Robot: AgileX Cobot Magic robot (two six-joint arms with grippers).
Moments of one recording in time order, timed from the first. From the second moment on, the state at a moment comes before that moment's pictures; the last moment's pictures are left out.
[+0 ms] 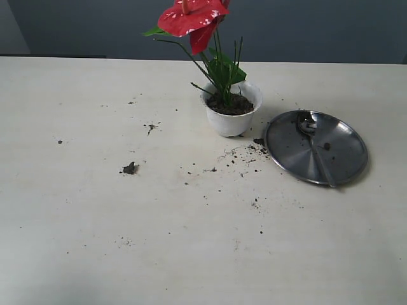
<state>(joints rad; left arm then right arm) 0.32 0.01 -0.04 -0.04 0.39 -0.06 -0.01 0.01 0.00 0.04 0.33 -0.07</state>
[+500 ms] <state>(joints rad) 0.24 0.00 0.00 -0.04 0.36 -0.04 -0.01 0.01 0.00 0.04 0.33 -0.07</state>
